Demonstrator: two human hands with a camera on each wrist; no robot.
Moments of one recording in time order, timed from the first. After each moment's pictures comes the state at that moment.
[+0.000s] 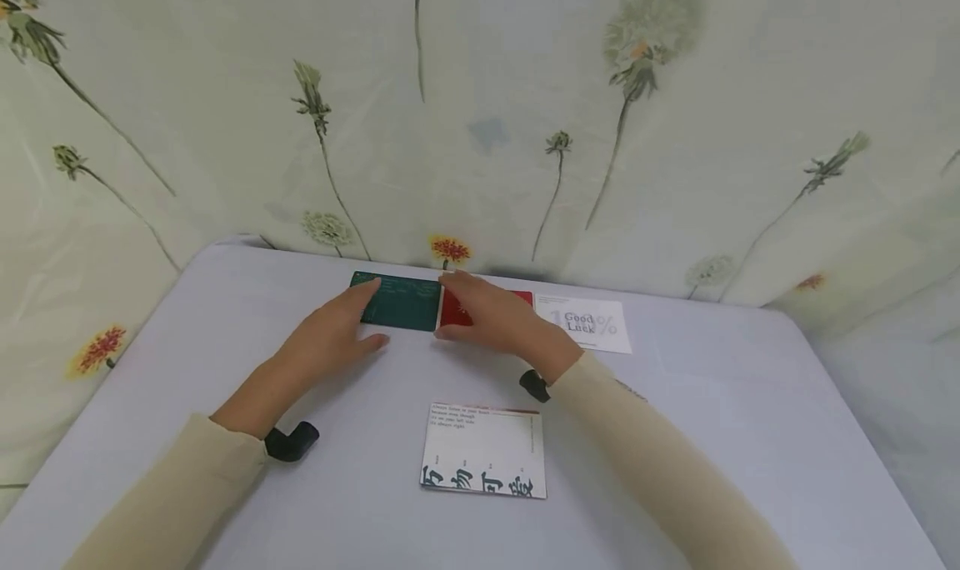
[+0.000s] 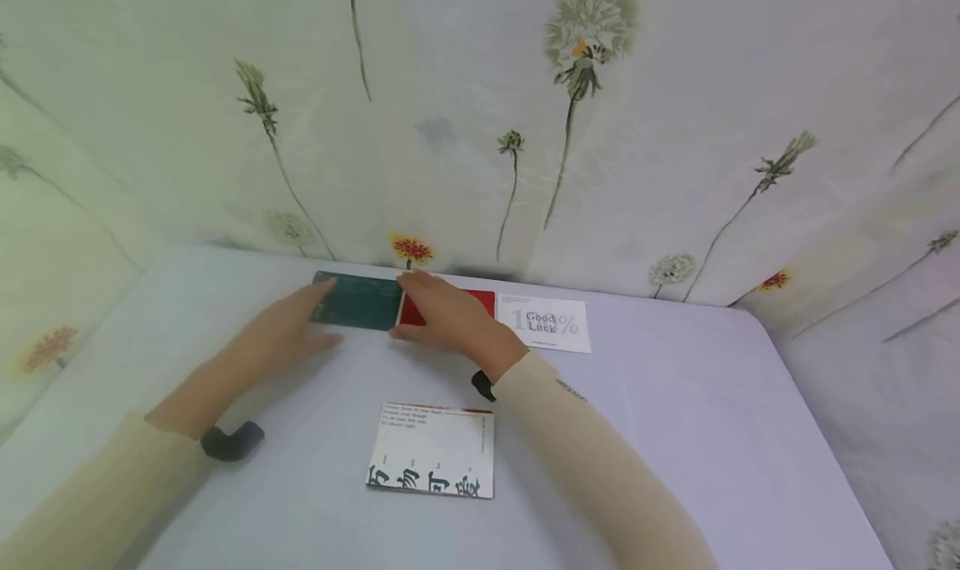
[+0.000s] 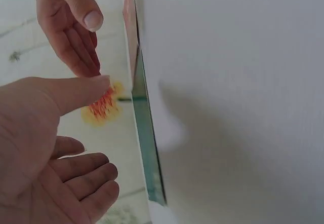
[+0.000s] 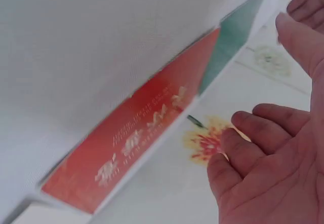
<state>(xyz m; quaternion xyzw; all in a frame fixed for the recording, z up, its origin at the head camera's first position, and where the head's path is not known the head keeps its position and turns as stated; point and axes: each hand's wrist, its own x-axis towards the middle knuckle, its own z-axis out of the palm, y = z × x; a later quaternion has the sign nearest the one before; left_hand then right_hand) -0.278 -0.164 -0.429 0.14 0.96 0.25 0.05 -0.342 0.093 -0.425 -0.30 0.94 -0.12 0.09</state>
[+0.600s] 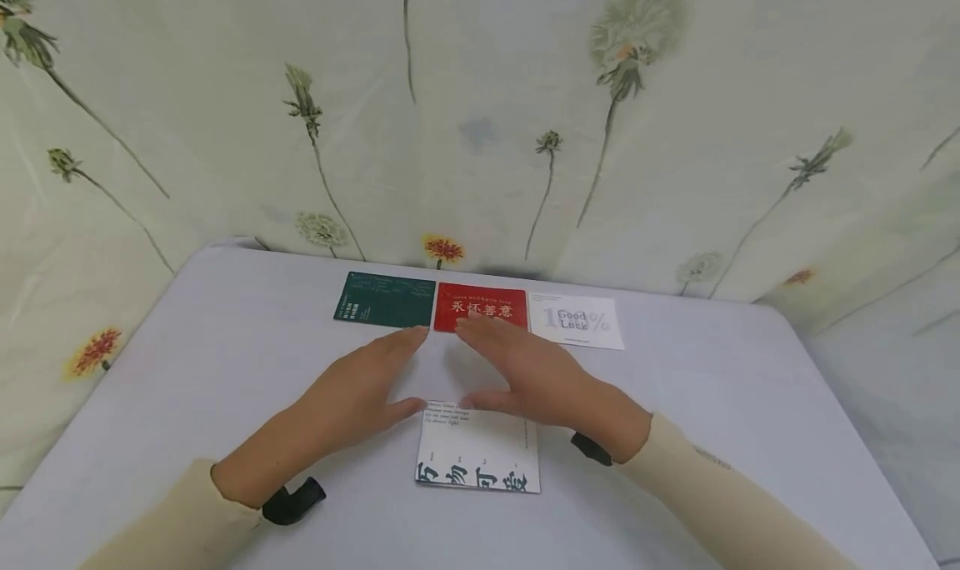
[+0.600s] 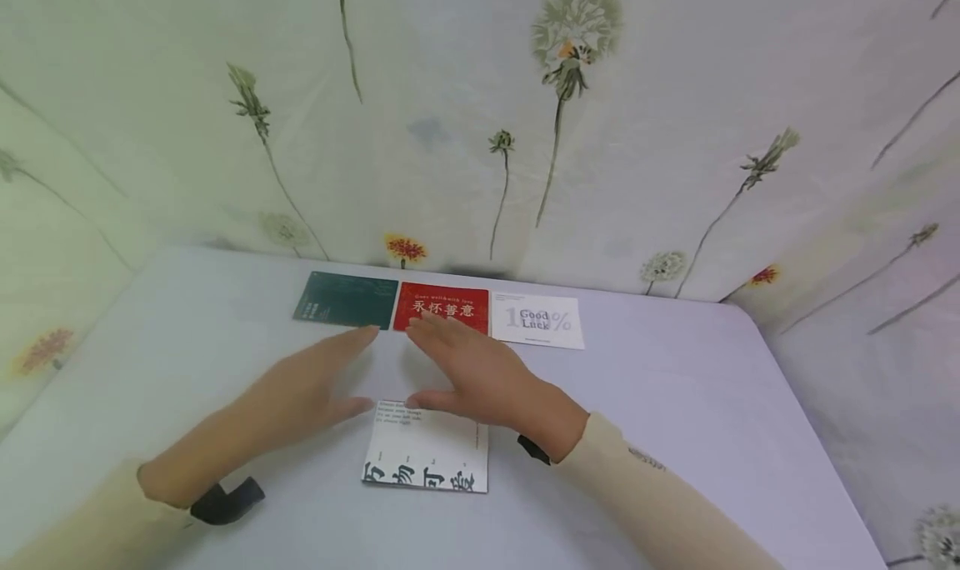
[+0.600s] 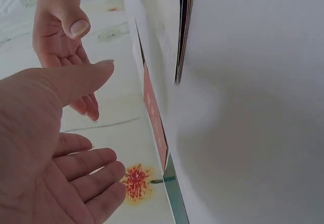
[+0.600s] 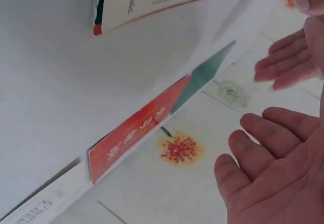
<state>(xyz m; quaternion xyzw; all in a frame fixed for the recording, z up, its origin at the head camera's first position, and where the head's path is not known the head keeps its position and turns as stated) -0.217 -0.113 -0.421 0.23 0.96 0.18 0.02 -0.253 0.143 -0.404 -0.36 0.93 -0.09 0.04</state>
